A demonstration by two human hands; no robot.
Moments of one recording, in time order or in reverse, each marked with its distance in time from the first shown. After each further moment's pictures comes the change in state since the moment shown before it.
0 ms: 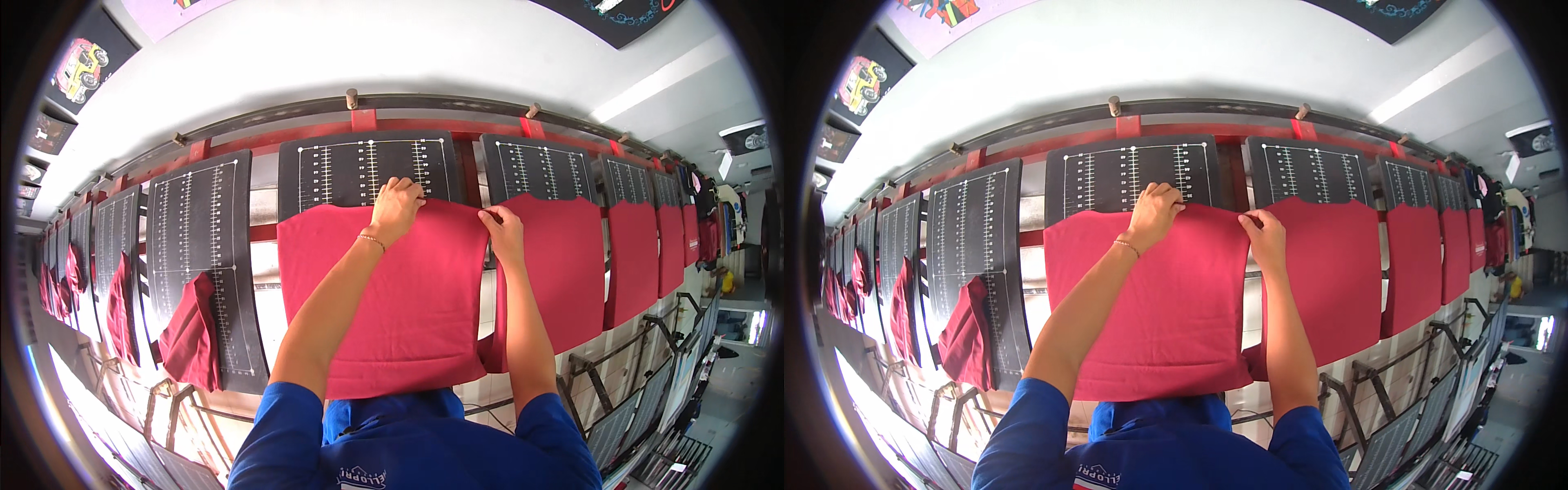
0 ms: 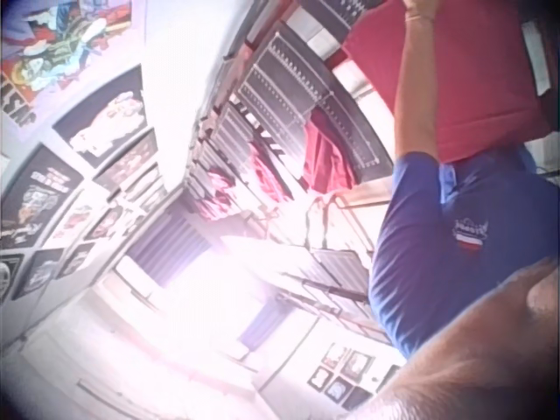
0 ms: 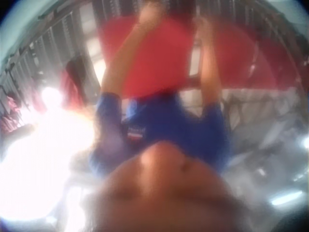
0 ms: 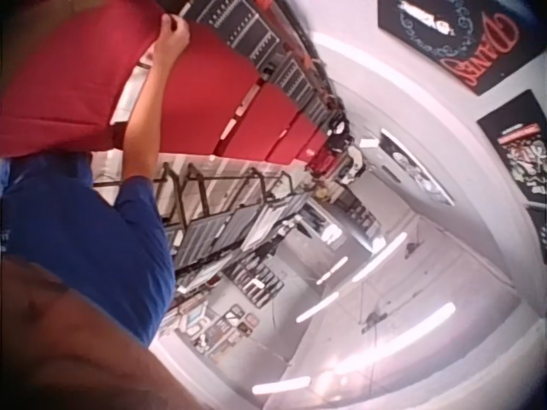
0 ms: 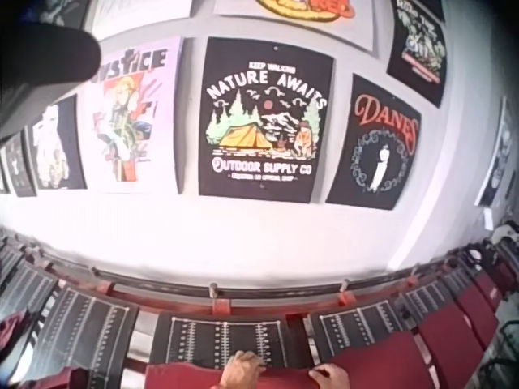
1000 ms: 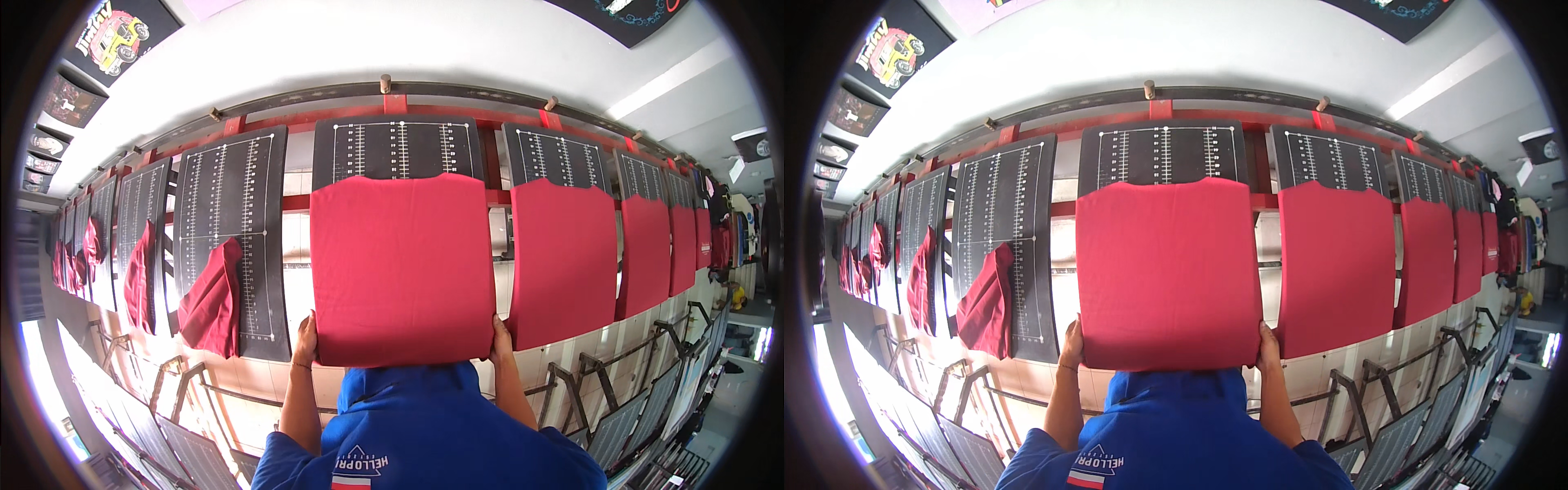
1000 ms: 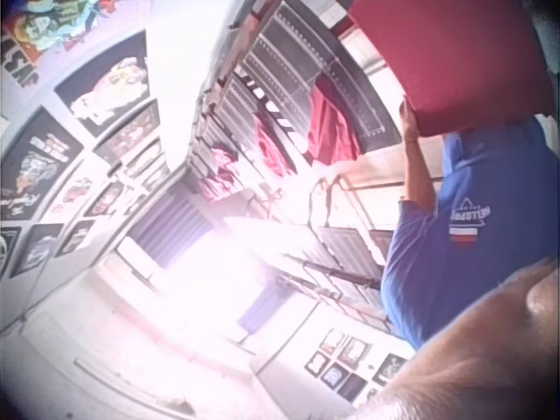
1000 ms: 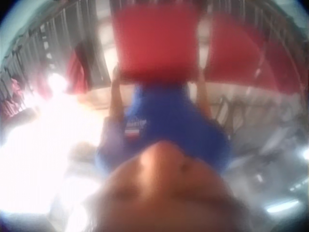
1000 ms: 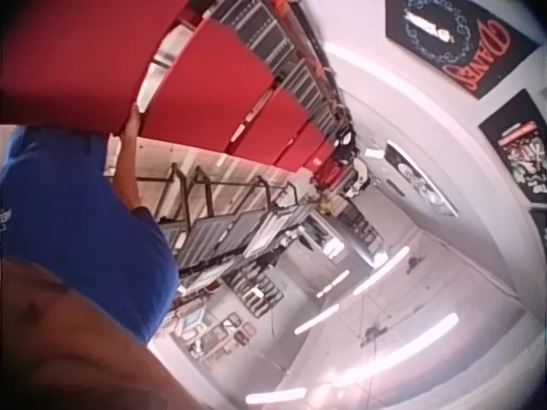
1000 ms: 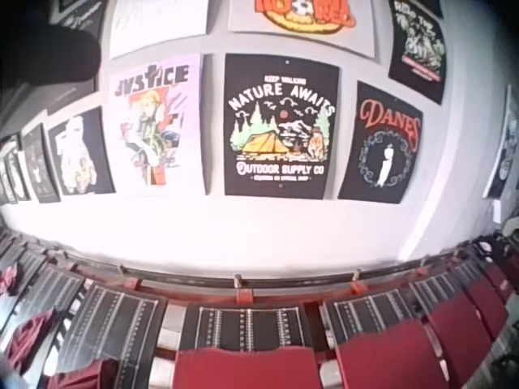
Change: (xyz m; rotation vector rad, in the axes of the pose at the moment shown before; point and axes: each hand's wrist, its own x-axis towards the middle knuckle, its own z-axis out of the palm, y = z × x) left_hand -0.419 -0.016 -0.106 -1.065 0.226 -1.328; right_hand -0.298 0.135 -0.001 0.986 -0.187 0.787
